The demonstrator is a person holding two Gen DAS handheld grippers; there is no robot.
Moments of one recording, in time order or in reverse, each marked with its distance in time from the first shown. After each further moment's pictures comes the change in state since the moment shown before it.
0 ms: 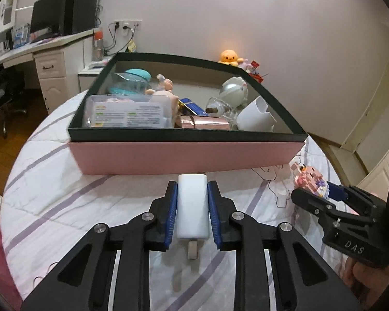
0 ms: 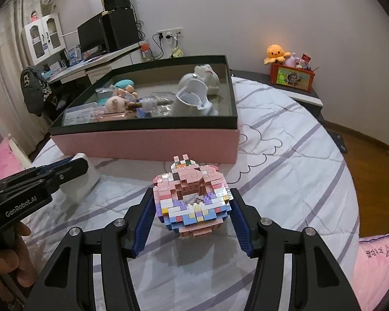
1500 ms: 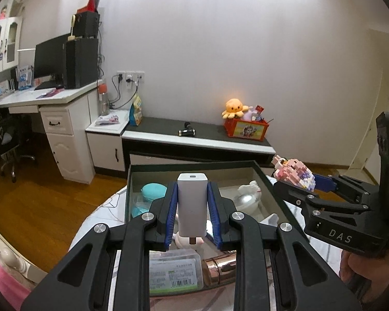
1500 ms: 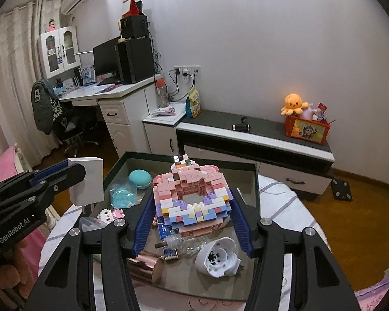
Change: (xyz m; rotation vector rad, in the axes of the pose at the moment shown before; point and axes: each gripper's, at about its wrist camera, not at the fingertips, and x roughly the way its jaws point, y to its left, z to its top) left arm -0.022 0.016 0.143 0.071 -0.212 0.055; right arm 0.012 0.032 0.153 -0.079 -0.149 0.034
